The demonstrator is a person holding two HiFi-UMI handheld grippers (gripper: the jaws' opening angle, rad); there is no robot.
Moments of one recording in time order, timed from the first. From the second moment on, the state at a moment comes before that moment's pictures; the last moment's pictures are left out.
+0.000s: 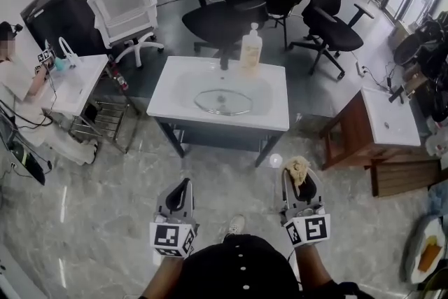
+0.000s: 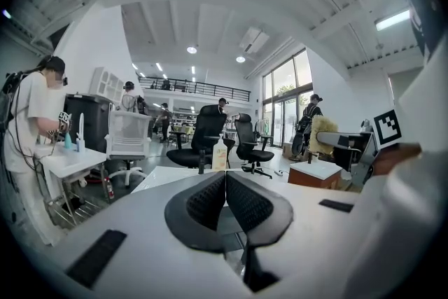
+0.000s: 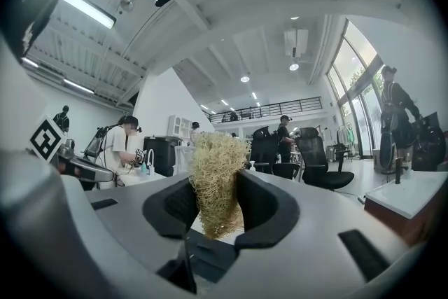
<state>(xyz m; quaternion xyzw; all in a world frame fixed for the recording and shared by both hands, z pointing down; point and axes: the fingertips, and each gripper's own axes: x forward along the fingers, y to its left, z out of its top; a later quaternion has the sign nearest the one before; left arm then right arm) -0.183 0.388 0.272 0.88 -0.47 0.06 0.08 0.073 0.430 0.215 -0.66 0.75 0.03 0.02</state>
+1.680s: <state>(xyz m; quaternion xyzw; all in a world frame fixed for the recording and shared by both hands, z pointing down) -0.112 0.135 0.273 0.88 -0.46 0.04 0.09 0.138 0.180 0.209 -0.66 0.75 0.05 0.02</state>
